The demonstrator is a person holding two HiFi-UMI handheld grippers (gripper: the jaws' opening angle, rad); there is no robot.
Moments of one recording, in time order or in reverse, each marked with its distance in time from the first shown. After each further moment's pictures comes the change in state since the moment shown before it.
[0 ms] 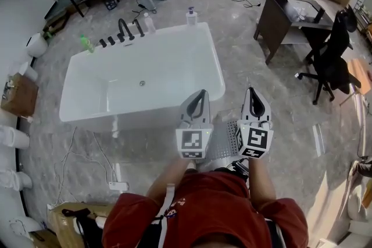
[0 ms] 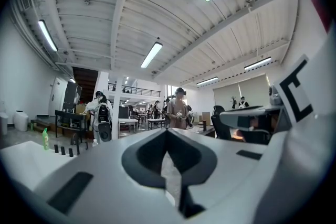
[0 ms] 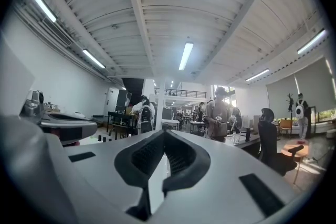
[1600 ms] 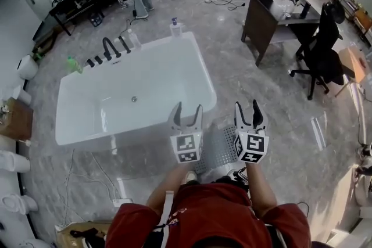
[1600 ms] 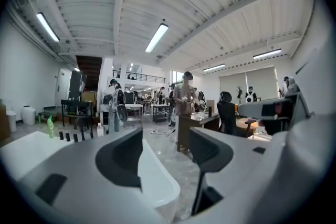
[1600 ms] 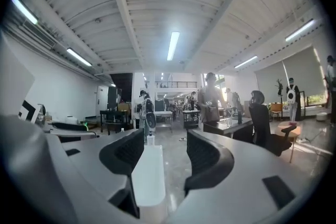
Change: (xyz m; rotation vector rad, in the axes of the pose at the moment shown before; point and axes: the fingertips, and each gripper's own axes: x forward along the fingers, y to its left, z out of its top) left arm 0.046 0.024 -0.073 -0.037 0.169 0.054; right arm 0.019 -0.040 -0.061 0.118 0.099 -0.082
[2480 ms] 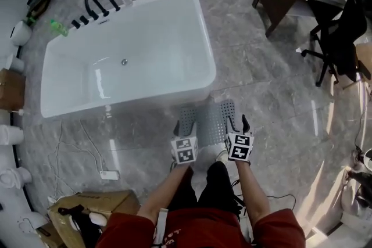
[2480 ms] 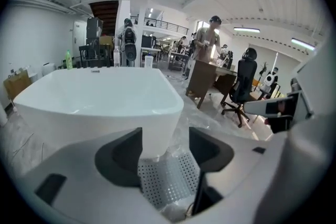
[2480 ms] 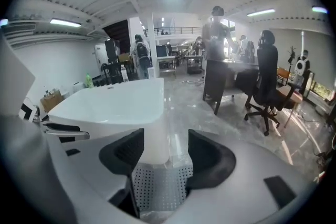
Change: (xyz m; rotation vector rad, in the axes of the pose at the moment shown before) left arm -0.006 -0.033 -0.338 -0.232 0.597 0.121; right arm 0.011 -0.031 -0.327 0.018 0.620 0.064
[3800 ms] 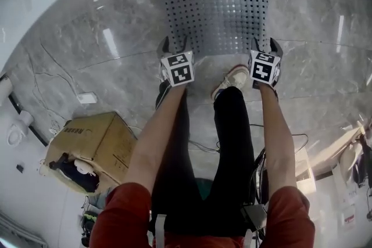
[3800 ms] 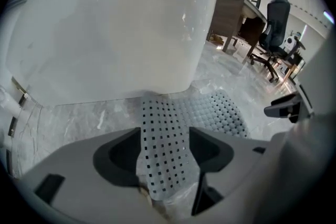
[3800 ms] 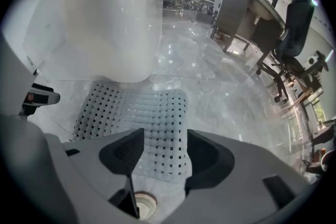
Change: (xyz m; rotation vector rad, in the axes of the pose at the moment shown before) left arm 0.272 0.066 -0.384 -0.017 0.412 0.153; right arm 0.271 -0.110 -0.435 -0.171 0.534 -0.054
